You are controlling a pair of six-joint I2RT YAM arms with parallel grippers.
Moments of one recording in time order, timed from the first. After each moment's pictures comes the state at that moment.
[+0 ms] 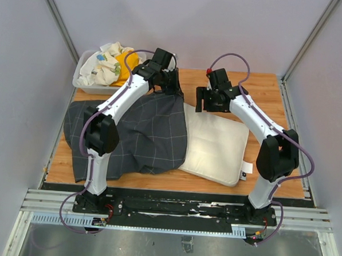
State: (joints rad) left arm -0.49 2.07 2.03 -0.74 0.25 -0.54; right arm 0.43 1.76 1.57 -0.70 0.00 0.30
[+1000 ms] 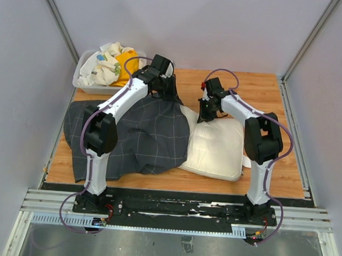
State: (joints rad) left arm -0.47 2.05 1.90 -0.68 0.26 -0.53; right arm 0.38 2.05 1.55 -0.63 -0.17 0.24
